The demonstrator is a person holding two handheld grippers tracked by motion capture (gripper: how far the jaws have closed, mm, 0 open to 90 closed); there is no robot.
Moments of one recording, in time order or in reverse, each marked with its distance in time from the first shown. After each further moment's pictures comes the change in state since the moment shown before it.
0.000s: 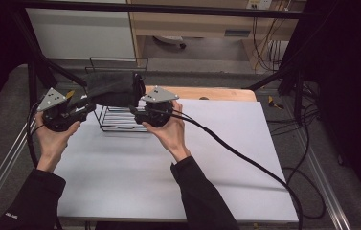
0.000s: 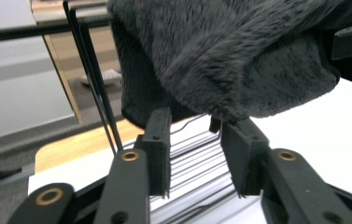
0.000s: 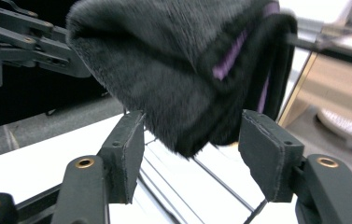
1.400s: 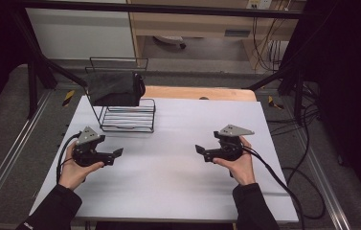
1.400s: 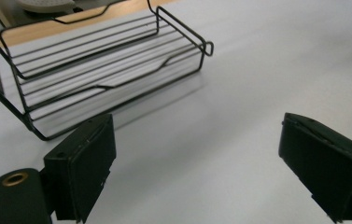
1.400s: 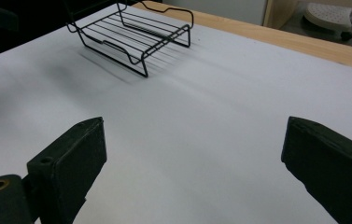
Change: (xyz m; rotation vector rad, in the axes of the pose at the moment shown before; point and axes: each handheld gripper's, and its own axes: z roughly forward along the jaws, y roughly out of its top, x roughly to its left) left arm -0.069 -0.090 0.019 0.258 -0.130 0.008; right arm -0.084 -0.145 -0.145 0.193 -0.047 0.227
